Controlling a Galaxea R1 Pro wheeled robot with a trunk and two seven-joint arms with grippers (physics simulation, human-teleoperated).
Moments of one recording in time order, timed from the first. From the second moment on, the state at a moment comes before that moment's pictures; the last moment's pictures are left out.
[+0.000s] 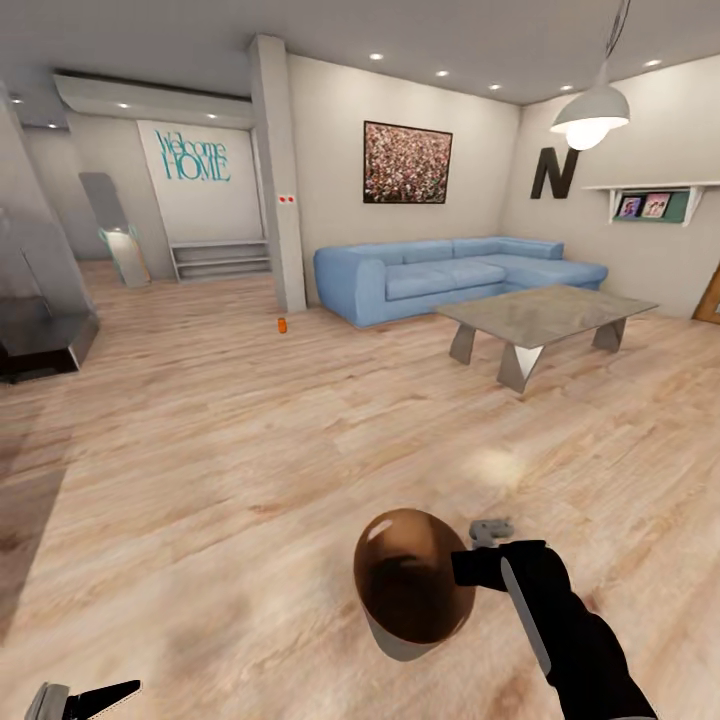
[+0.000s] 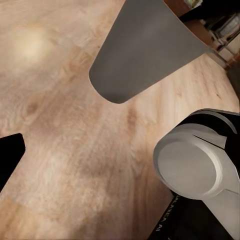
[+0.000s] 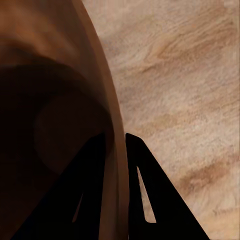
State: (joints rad) left arm 0.05 0.36 0.48 -1.09 0.12 0.16 -1.52; right arm -0.39 0.00 0.03 -1.30 0.03 1.00 0.18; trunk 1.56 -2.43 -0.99
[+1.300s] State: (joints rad) left arm 0.05 0.36 0.48 -1.09 0.12 0.16 -1.52; right arm -0.39 0.00 0.03 -1.30 0.03 1.00 0.18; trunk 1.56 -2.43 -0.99
